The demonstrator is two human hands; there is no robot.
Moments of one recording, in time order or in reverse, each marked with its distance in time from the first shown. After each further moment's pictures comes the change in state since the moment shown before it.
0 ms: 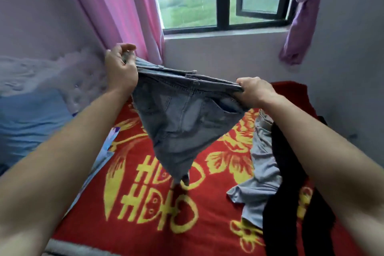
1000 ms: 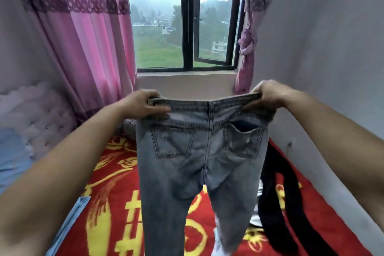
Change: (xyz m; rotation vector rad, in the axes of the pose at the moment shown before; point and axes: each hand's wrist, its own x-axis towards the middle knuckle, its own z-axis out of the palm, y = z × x) left_hand 0.046 -0.051 -0.176 0.154 -1.026 0.296; right_hand -0.131 -0.196 -0.118 -0.066 -0.039 0.329
